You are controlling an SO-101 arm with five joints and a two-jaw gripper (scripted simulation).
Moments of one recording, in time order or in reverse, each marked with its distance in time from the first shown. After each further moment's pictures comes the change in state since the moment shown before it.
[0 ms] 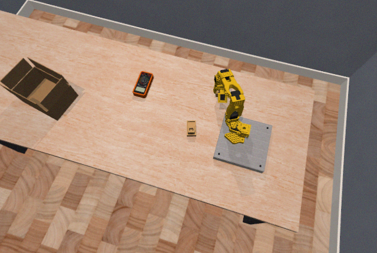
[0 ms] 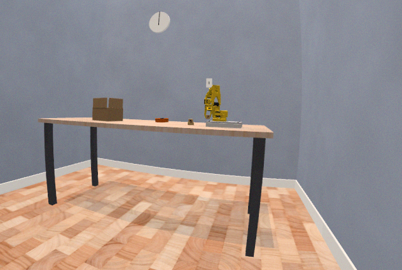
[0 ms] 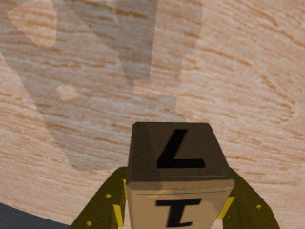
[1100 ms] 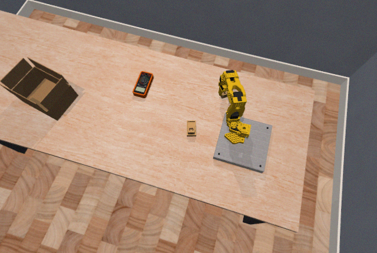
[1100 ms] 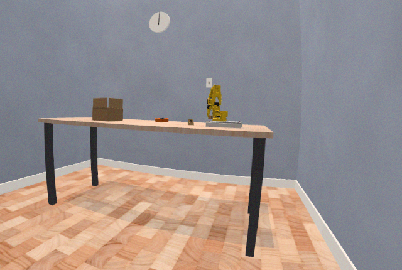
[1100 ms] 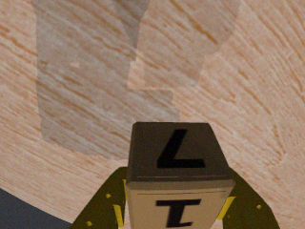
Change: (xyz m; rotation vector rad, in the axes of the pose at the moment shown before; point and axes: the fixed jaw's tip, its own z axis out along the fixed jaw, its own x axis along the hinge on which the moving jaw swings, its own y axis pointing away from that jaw) arm 0.001 0.021 0.001 0.004 0.008 -0.381
